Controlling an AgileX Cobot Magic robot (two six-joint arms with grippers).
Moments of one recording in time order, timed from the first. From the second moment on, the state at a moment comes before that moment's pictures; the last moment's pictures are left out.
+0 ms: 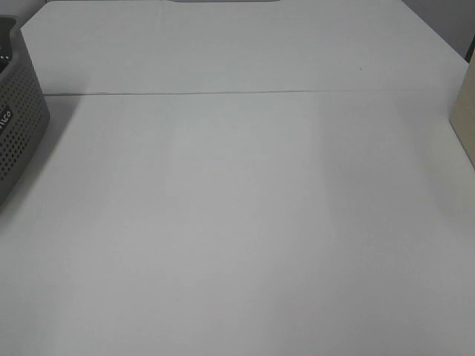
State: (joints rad) left arm 0.04 -0.01 -0.52 0.00 1.08 0.00; right arm 0.06 0.00 -0.46 0.08 1.11 -0.12
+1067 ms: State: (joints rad) left arm 0.04 0.69 -1.11 0.01 1.11 0.62; right arm 0.06 0.00 -0.46 0.08 1.11 -0.12
